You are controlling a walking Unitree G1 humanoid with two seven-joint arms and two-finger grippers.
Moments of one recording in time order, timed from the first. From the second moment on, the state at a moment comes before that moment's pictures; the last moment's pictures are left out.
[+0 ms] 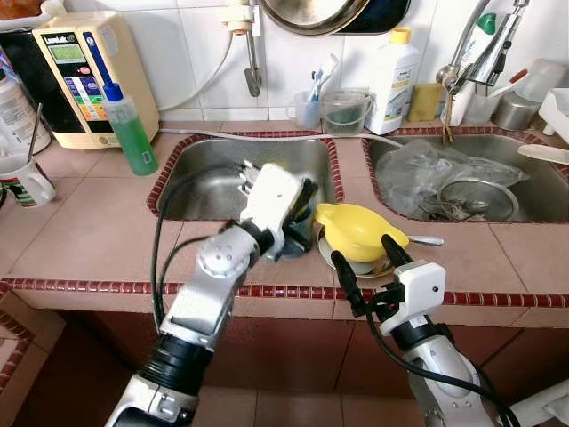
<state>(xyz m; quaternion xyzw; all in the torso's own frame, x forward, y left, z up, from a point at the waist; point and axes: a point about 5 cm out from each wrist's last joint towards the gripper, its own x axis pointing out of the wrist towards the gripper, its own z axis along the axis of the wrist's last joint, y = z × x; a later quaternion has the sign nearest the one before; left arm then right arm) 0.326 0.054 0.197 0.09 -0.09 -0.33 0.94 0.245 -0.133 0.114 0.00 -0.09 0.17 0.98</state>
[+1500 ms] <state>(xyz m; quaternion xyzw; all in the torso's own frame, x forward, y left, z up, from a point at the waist) 0.330 0.077 0.246 0.04 -0.15 -0.36 0.92 0.252 -0.131 0.122 -0.01 -0.10 0.18 0.98</state>
